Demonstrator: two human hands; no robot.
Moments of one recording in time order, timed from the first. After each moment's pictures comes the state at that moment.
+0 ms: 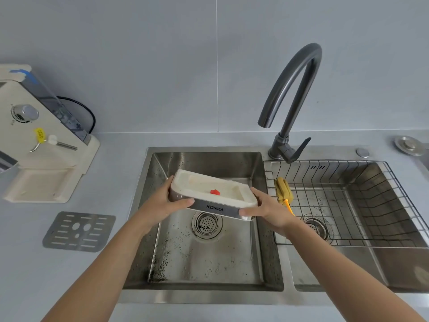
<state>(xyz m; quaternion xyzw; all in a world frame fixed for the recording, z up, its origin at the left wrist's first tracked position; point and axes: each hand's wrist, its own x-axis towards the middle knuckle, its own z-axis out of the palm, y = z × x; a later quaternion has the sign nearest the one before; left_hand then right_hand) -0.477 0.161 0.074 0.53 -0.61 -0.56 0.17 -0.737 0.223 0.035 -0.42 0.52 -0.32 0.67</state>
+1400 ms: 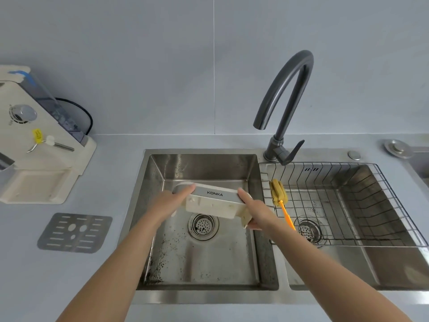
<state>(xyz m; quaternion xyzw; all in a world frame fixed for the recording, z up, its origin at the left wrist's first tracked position) -0.499 0.152 0.057 0.70 -0.52 -0.48 0.04 -0.715 0.217 0.027 -0.24 0.74 -0.23 0.58</state>
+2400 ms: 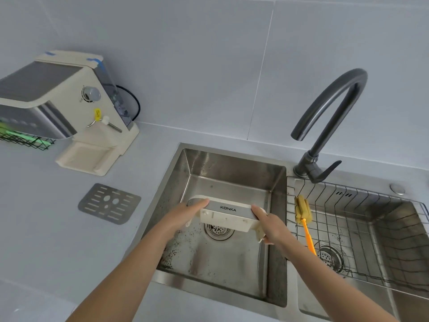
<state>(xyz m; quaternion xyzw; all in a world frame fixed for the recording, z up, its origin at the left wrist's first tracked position) -0.476 0.196 0.044 0.70 -0.44 -0.56 0.09 -0.704 0.224 0.025 -0.40 0.74 -0.17 0.51</state>
